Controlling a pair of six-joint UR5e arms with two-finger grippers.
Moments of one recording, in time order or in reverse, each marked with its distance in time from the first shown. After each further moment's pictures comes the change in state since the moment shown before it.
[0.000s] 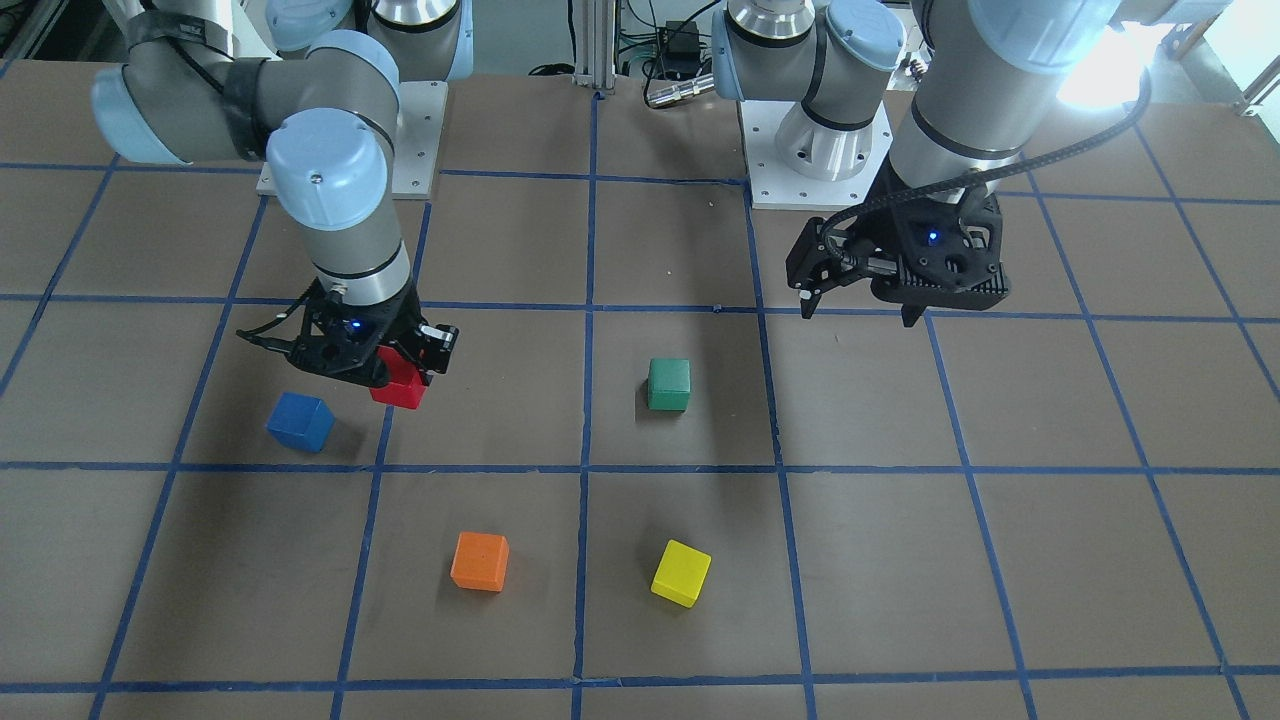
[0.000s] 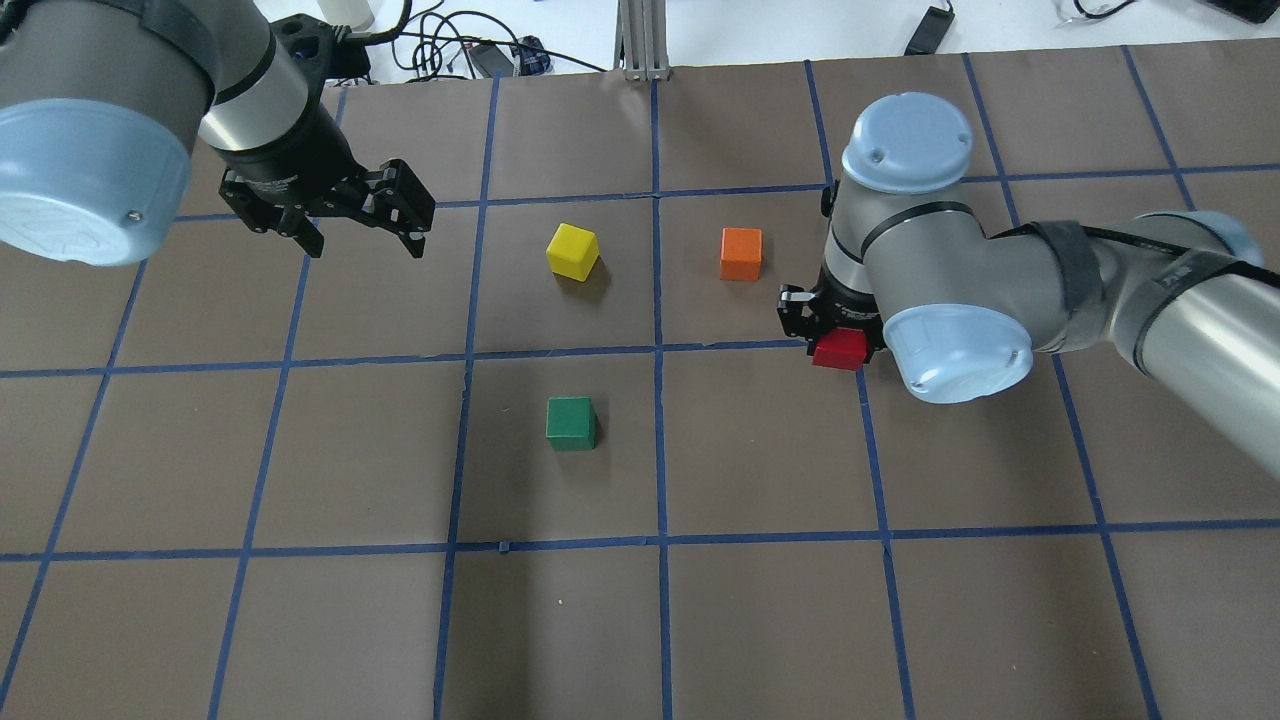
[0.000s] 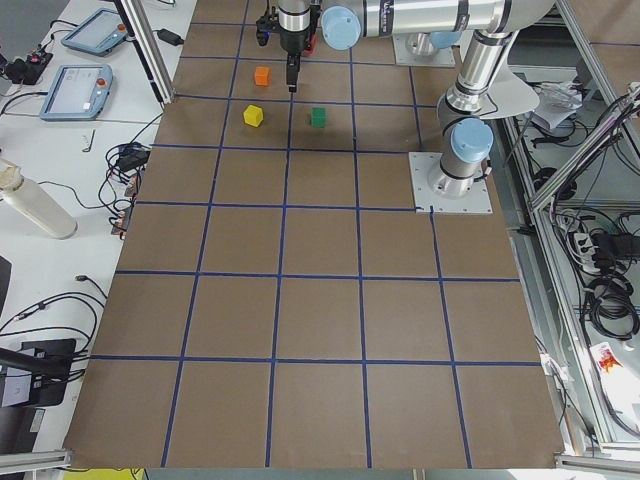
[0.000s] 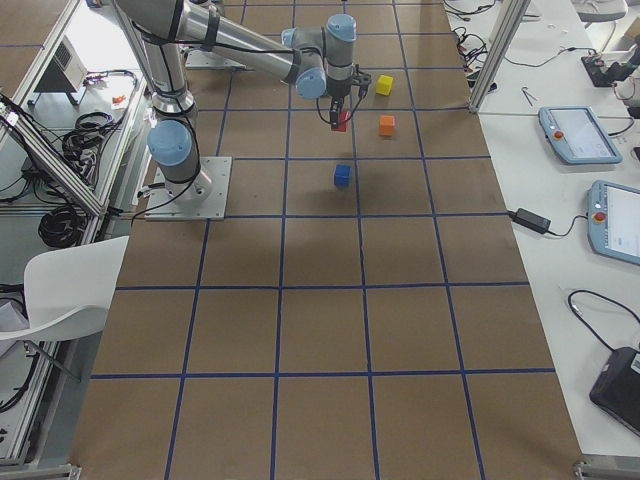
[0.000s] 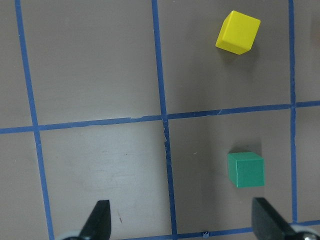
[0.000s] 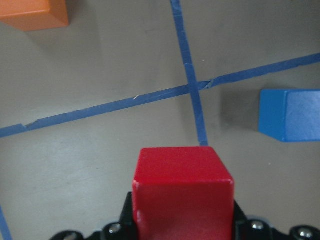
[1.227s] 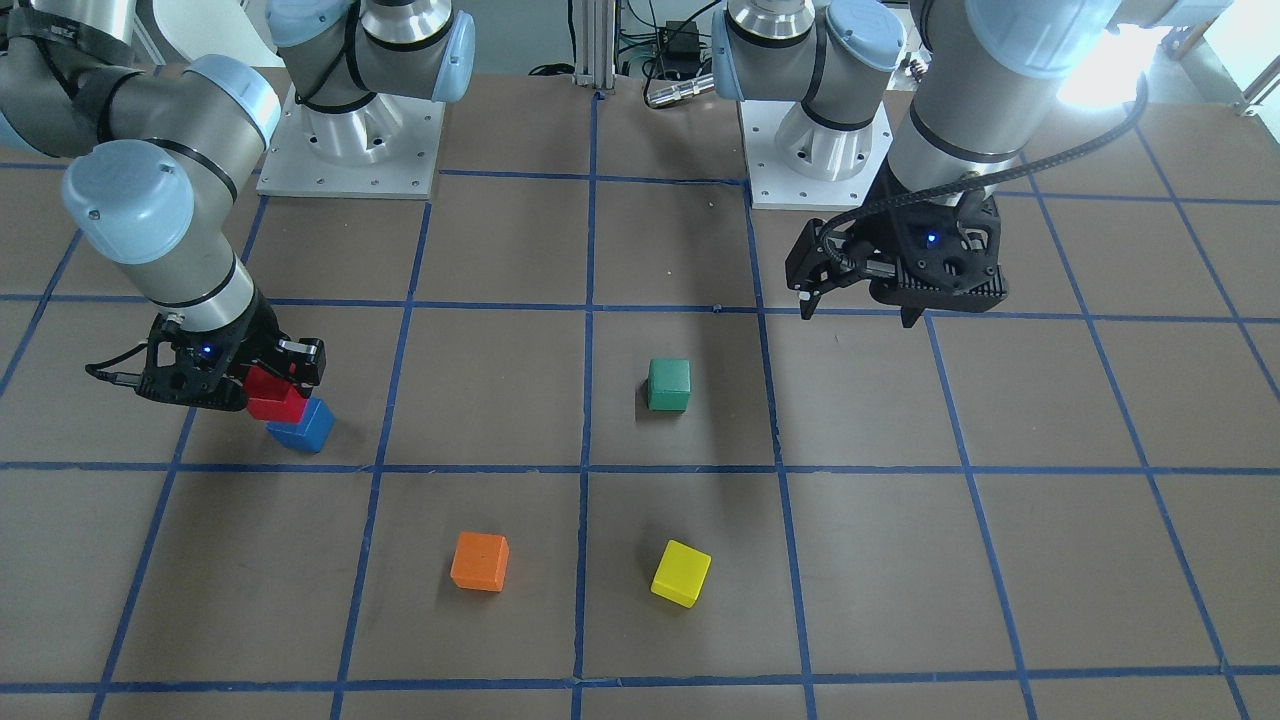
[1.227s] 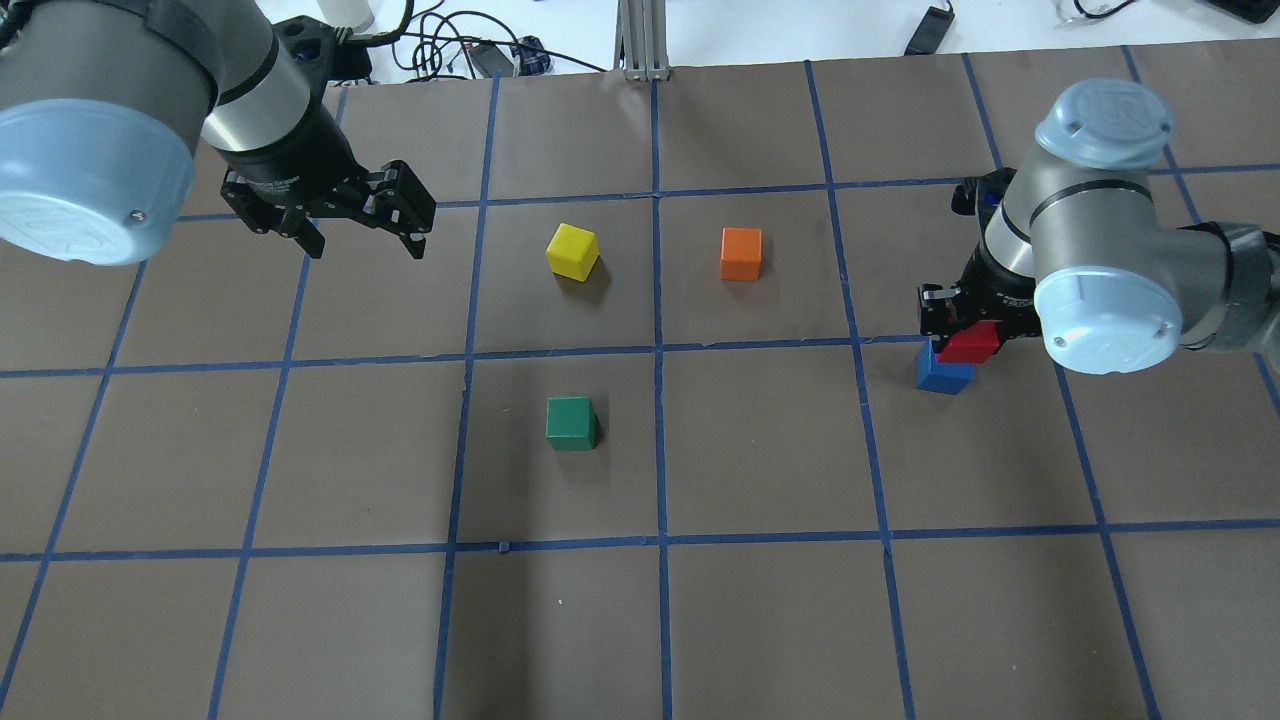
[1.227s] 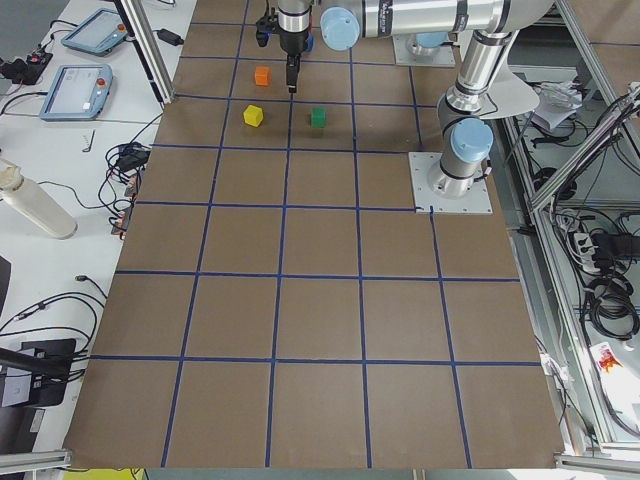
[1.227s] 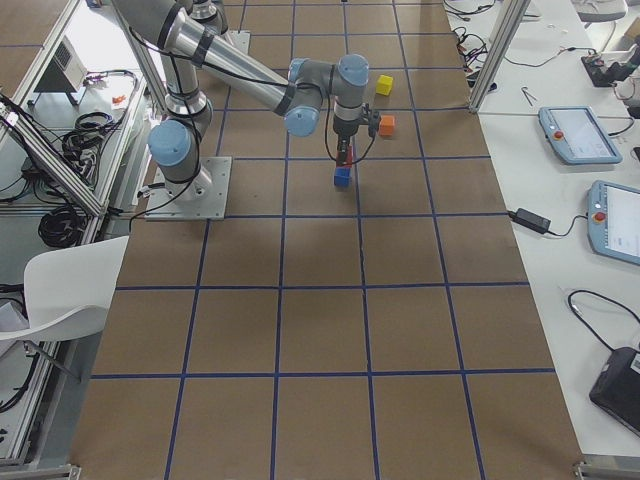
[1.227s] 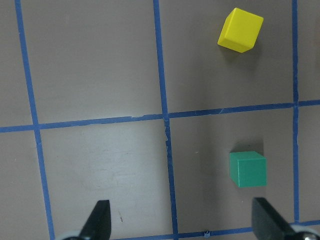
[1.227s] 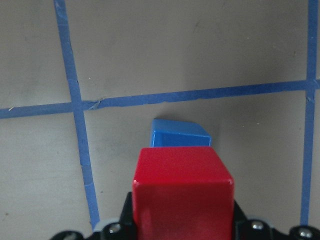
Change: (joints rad) left arm -0.001 -0.004 0.001 0.000 0.001 -0.001; right arm -0.249 0.003 0.046 -0.015 0.008 -0.377
